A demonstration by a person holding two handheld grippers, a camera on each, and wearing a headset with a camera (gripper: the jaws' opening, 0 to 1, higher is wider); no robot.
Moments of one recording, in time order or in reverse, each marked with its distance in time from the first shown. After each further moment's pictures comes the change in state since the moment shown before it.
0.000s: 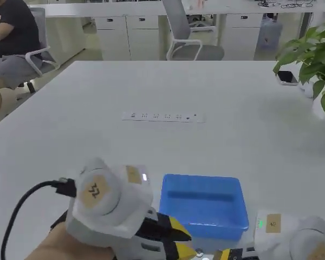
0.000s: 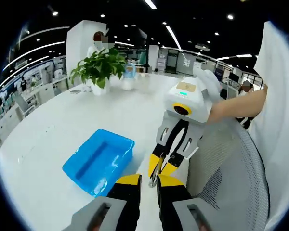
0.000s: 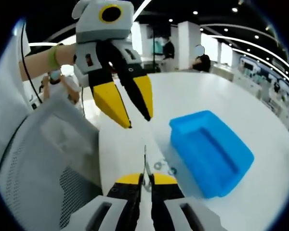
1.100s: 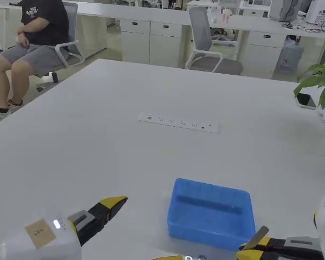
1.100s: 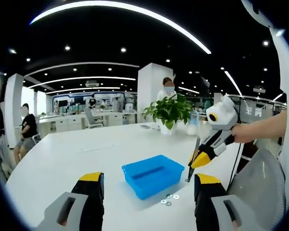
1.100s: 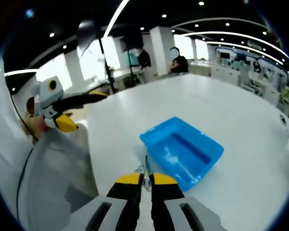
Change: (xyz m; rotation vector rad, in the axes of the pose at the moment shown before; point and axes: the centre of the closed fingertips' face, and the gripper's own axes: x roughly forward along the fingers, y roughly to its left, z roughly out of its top) left arm -0.076 0.028 -0.004 -0.153 -0.443 0.565; right arm -0.053 -0.045 0.023 0.188 -0.097 -0.087
